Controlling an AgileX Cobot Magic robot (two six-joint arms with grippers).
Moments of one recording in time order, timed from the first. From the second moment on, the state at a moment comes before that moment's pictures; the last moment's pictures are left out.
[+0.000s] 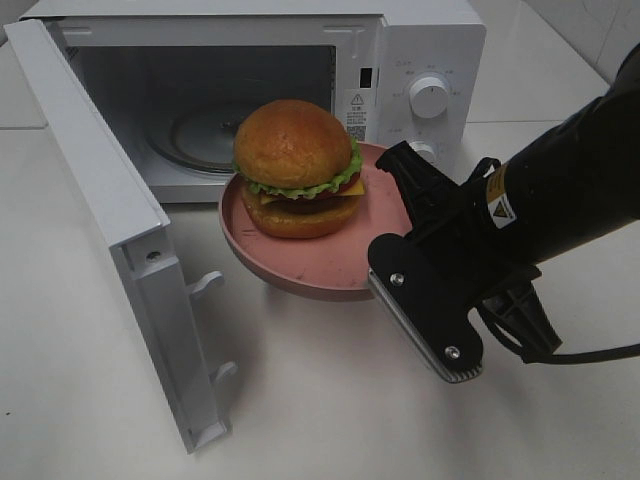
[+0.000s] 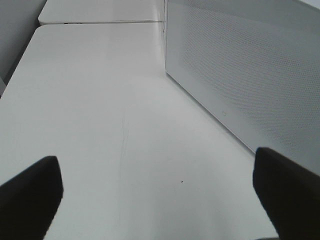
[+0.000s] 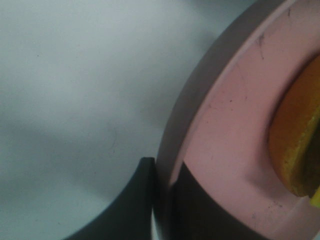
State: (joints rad) left arm 0.00 -0.01 -0.50 -0.08 1.05 0.05; right arm 0.73 1.44 -0.77 -0.20 0.39 -1.37
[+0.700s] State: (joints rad) left arm 0.00 -0.01 -0.50 -0.08 1.05 0.05; right arm 0.64 1.44 -0.77 0.03 0.34 -1.68
